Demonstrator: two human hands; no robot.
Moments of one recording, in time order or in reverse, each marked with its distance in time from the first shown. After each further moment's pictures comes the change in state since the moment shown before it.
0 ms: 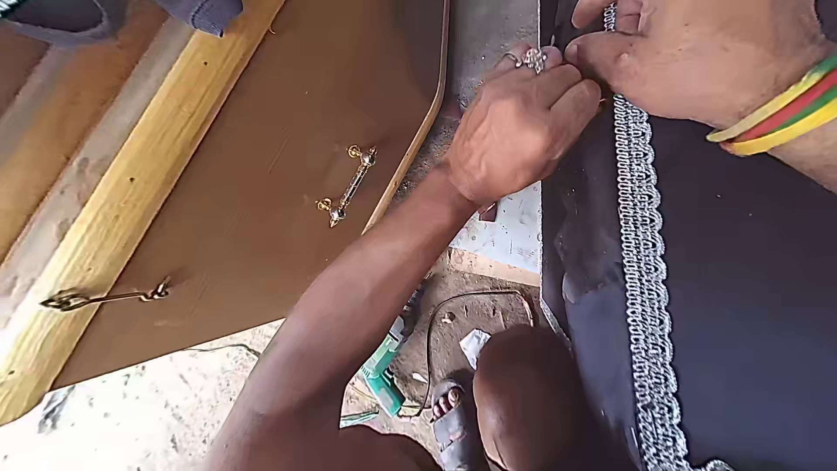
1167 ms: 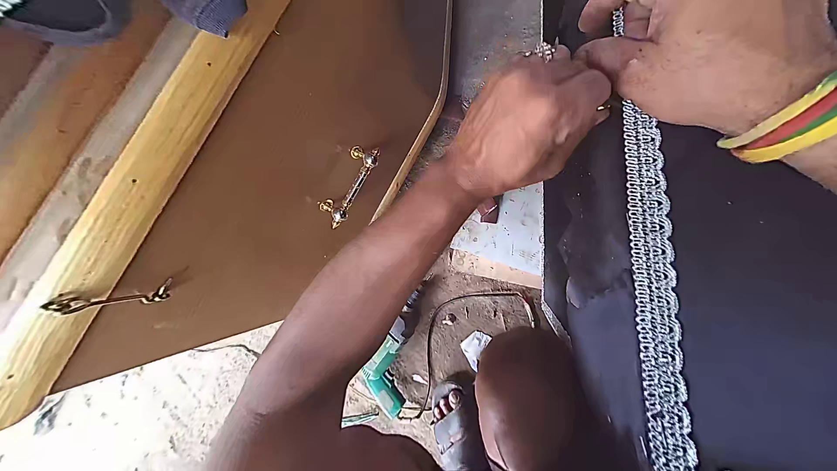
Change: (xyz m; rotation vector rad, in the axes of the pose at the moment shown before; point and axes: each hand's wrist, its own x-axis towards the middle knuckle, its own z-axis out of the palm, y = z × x) left_hand 0.008 -0.008 -0.009 -0.170 -0.122 -0.041; right_hand 0.002 0.002 0.002 -0.005 0.002 -0.026
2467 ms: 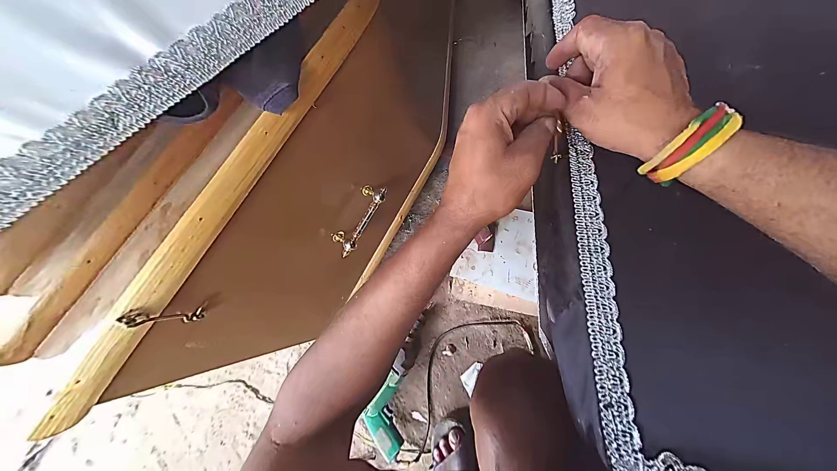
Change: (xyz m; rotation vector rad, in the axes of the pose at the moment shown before) left_hand 0.030 0.034 -0.027 -0.552 0.122 -0.686; right_hand 0.009 0.000 -0.011 0.173 0.063 0.135
